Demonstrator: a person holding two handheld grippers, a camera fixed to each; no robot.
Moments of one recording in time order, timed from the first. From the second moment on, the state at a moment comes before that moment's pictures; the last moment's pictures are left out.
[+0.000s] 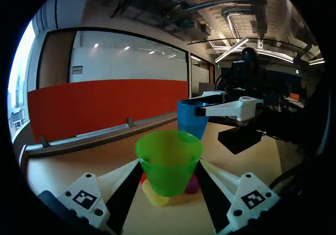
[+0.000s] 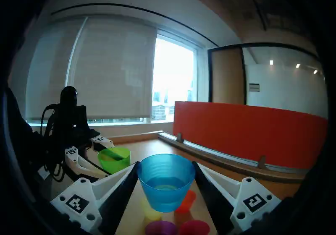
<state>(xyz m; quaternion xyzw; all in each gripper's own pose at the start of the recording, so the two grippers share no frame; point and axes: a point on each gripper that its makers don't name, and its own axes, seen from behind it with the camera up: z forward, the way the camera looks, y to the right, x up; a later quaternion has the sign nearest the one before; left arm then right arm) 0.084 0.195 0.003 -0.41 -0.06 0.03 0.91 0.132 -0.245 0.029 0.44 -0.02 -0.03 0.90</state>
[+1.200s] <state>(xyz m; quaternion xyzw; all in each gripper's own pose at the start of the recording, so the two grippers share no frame) 0.090 0.201 -0.003 -0.42 -0.05 0.02 0.91 0.149 -0.255 0.029 0.45 -0.01 -0.06 0.89</state>
